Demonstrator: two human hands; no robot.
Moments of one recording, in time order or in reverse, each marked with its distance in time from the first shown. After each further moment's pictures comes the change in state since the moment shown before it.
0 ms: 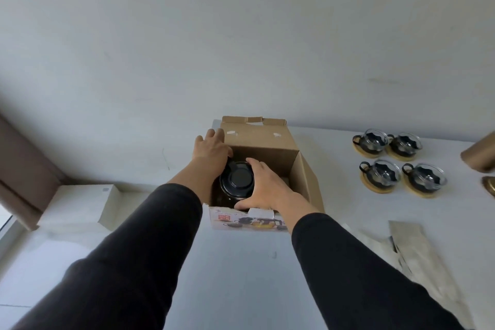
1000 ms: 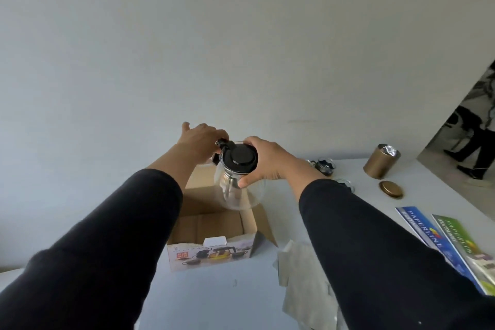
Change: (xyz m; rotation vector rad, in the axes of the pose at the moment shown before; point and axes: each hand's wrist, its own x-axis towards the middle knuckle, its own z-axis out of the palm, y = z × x) left_hand 0.015 0.047 -0.137 -0.099 0.219 0.250; right_hand -0.080 -0.019 -0.173 0.026 0.240 0.057
